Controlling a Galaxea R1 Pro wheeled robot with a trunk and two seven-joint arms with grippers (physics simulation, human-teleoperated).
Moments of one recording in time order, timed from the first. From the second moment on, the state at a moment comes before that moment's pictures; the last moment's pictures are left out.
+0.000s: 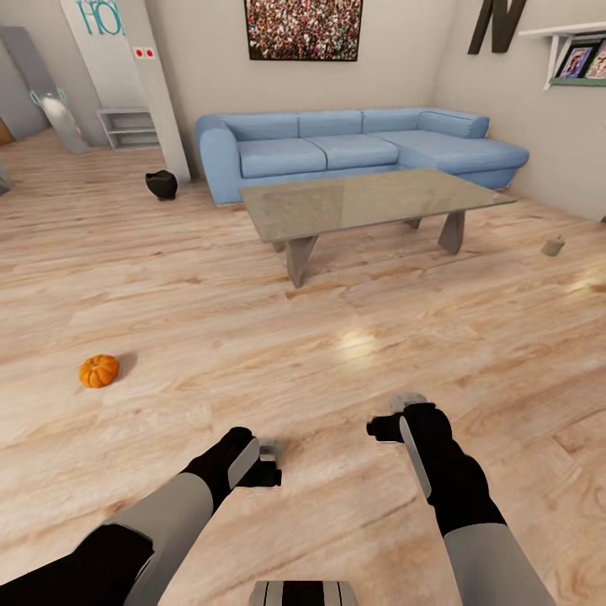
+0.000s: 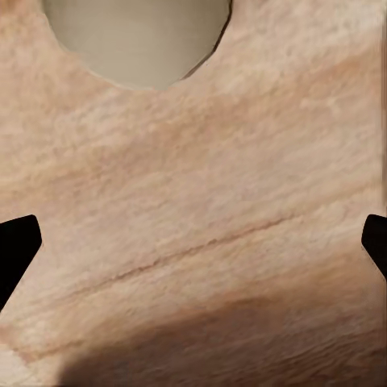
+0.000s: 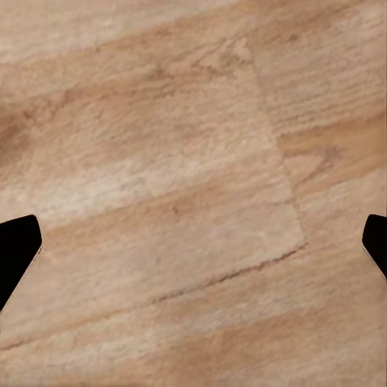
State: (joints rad) left arm -0.87 -0.17 -0.27 -0.32 0.41 0.78 0.23; right arm -0.61 0.08 0.01 -1.21 0.08 1.04 -0.02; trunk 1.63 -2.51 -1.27
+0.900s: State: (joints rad) left arm -0.87 -0.17 -0.27 -0.32 0.41 0.78 0.23; right arm -0.60 0.08 0.01 -1.21 0.08 1.04 -0.02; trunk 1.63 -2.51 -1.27
